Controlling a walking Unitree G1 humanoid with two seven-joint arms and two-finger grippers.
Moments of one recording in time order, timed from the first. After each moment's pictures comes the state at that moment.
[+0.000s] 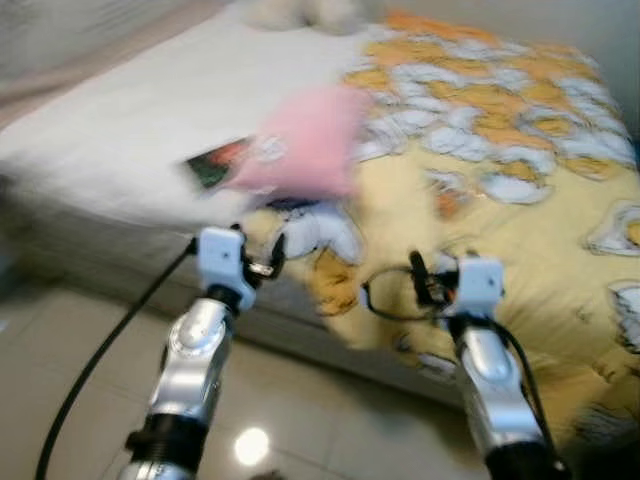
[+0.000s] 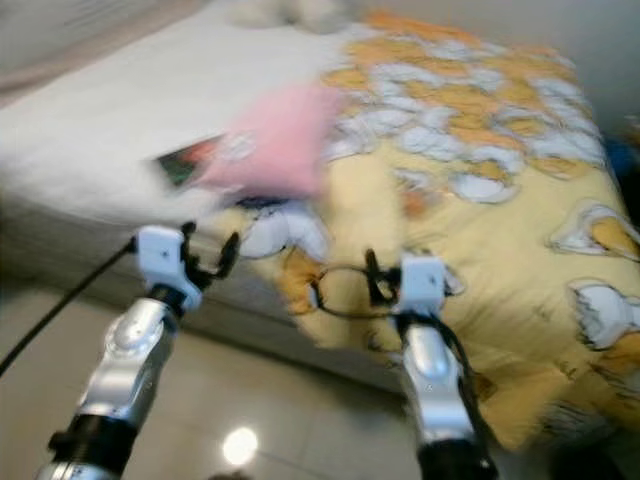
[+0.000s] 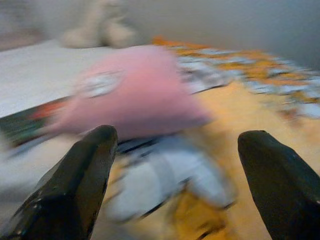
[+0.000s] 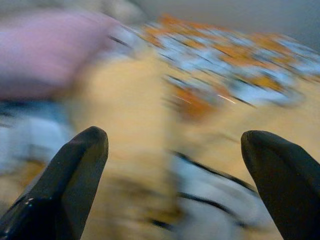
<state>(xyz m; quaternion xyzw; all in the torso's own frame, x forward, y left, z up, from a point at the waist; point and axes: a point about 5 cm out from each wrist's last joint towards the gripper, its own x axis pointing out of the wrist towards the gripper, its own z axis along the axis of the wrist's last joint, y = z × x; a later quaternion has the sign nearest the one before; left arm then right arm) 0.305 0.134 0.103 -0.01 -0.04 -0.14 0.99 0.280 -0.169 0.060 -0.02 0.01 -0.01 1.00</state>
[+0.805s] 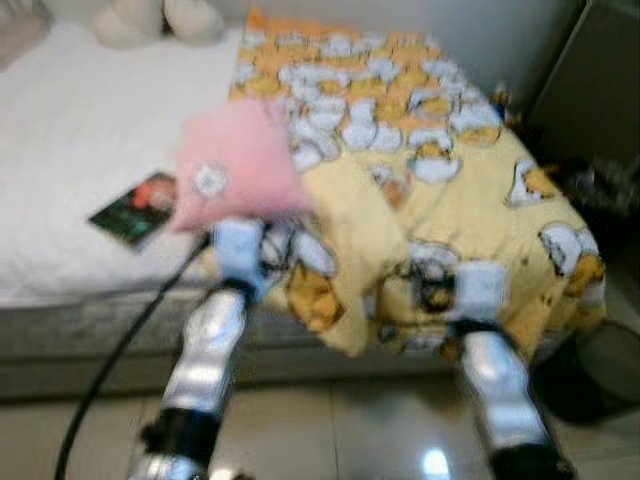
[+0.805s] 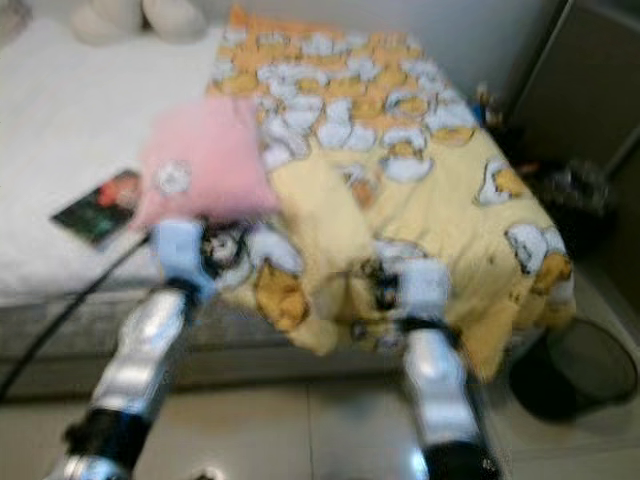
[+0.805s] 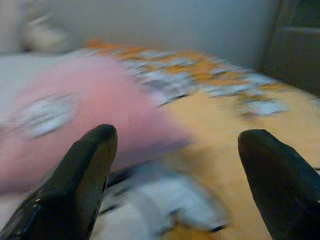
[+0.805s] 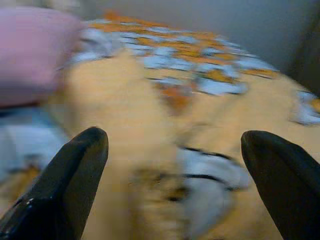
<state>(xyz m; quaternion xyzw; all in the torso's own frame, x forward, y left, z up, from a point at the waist) 0.306 0.133 0.096 -0.01 -0.02 -0.08 1.00 0.282 -0.157 0.058 -0.03 0.02 0.04 1.00</state>
